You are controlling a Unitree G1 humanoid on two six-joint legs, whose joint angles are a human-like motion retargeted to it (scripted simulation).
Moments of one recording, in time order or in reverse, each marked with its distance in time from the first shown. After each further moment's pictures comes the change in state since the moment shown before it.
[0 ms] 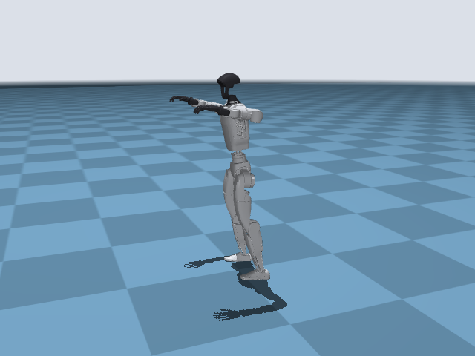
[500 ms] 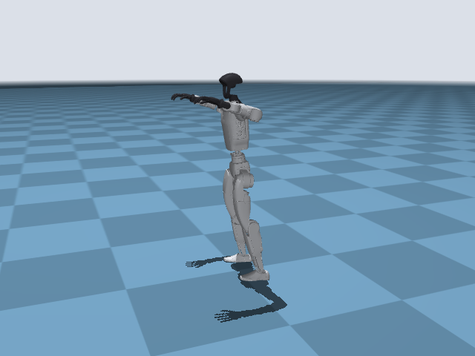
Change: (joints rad) left arm 0.019 0.047 0.124 0.045 0.159 0.030 0.008; right arm 0.072 -0.044 -0.078 0.022 -0.094 0.009 0.058; waist -0.010 0.005 -0.054; left_leg -0.004 0.027 0.008 -0.009 0.002 -0.020; right_leg -0.008 0.032 0.002 -0.011 0.005 0.000
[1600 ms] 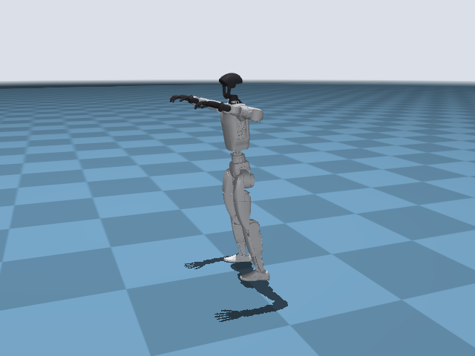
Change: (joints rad) left arm -0.145 0.018 -0.200 -0.004 0.006 -0.006 -0.017; right arm 0.071 0.006 -0.034 -0.039 0.013 -0.011 0.005; waist 0.023 -0.006 0.011; left_leg 0.001 -0.009 -0.022 -0.003 0.006 0.003; right_leg 0.011 -0.011 -0.022 0.005 -0.006 0.000
